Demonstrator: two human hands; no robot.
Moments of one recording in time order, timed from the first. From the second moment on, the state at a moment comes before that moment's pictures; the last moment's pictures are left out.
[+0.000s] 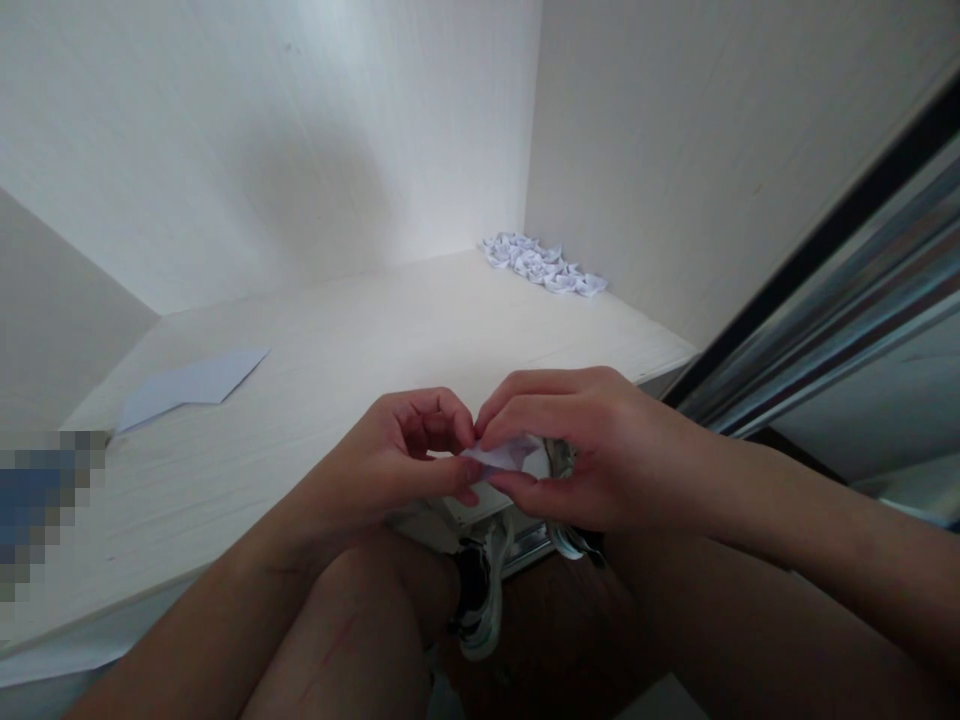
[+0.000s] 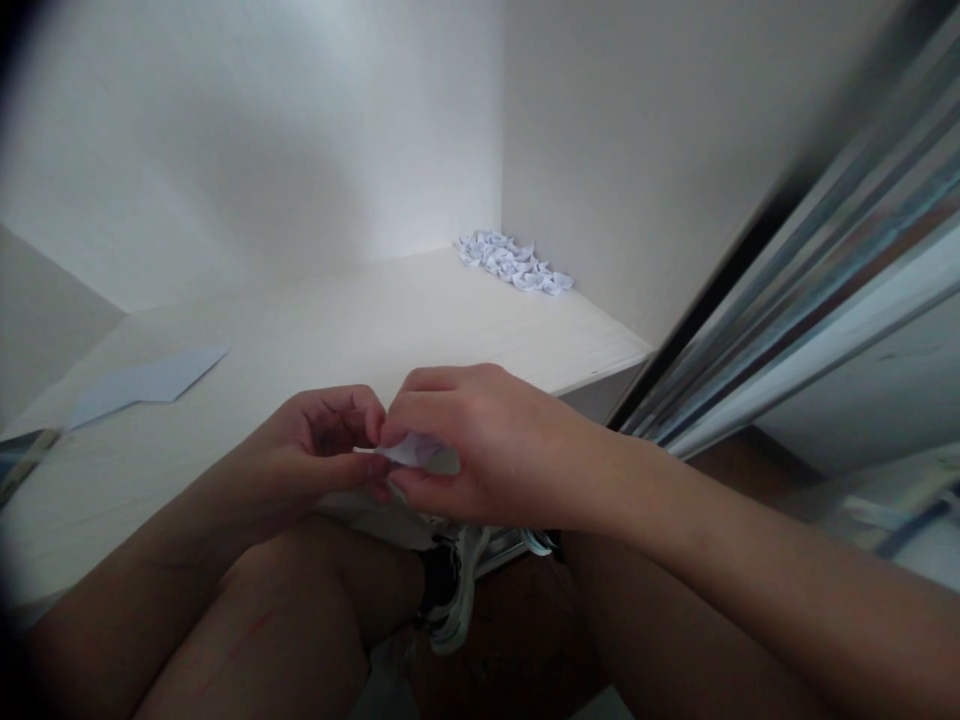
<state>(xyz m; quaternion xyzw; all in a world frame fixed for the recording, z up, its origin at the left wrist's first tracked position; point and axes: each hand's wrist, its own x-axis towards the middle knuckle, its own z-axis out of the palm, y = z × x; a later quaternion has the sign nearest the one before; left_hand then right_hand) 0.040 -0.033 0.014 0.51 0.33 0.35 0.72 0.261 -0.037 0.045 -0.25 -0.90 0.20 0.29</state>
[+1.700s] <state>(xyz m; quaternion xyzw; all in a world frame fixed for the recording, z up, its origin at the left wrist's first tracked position) 0.044 -0.033 0.012 0.35 0.33 0.31 0.82 0.290 -0.037 0.034 -0.26 -0.89 0.26 0.27</state>
